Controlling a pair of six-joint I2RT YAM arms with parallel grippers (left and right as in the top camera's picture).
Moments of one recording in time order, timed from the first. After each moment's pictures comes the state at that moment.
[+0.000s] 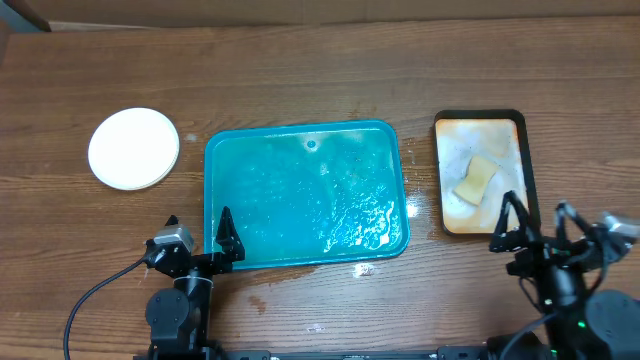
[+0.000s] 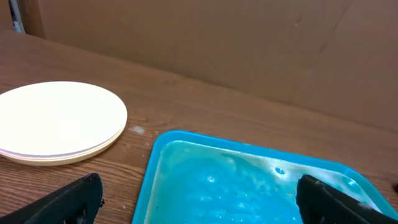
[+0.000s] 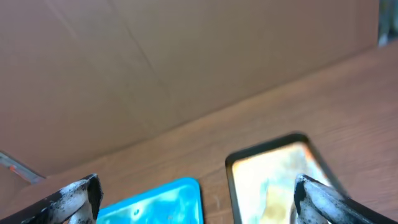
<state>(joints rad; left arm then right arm) 0.01 0.02 0.05 -0.15 -0.02 -0.28 0.14 0.24 0.64 -0.56 0.09 0.48</state>
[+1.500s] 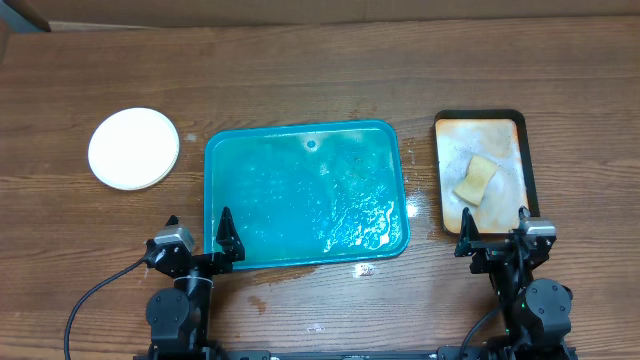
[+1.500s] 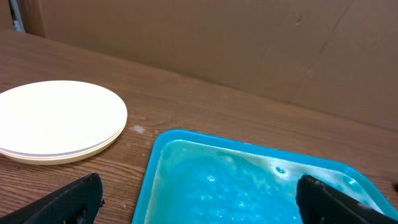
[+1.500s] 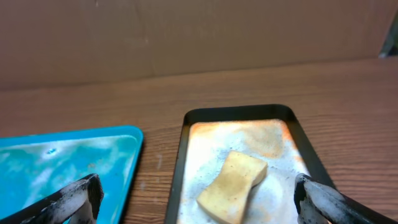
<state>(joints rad) 0.01 0.02 0.05 -0.15 -0.02 -0.28 0.12 0.01 0.10 -0.25 0.07 0.12</state>
